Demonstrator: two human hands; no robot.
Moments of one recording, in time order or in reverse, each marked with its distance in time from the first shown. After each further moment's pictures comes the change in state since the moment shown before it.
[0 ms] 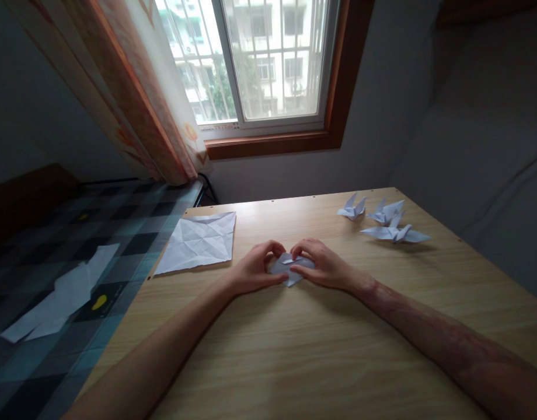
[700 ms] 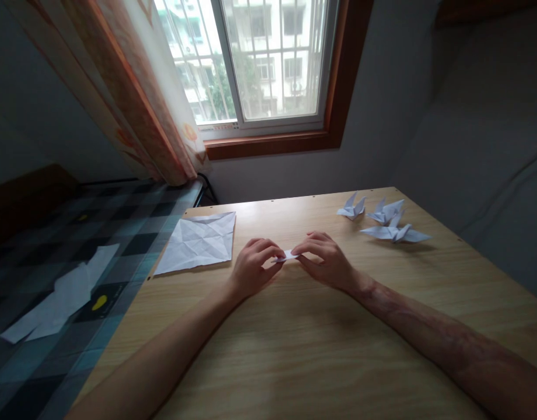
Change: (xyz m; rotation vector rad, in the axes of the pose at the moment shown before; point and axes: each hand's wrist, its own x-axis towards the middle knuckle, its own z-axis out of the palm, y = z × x) left_hand 0.002 0.014 0.007 0.450 0.323 0.375; right_hand 0.001 -0.003 0.001 -0.124 0.315 -0.234
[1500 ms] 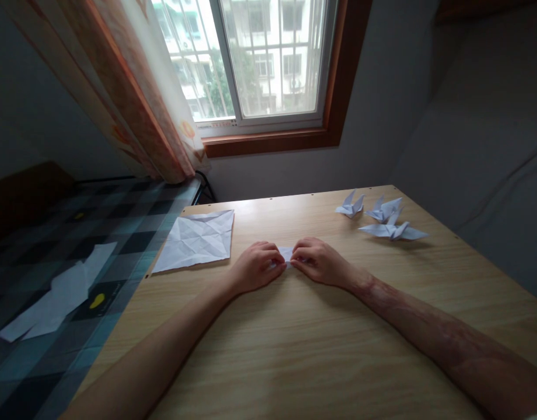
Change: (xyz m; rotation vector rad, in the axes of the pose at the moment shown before) left_hand 0.000 -0.010 0.002 -0.184 -0.345 -0.127; right_hand -0.002 0.008 -0.002 0.071 -0.365 0.116
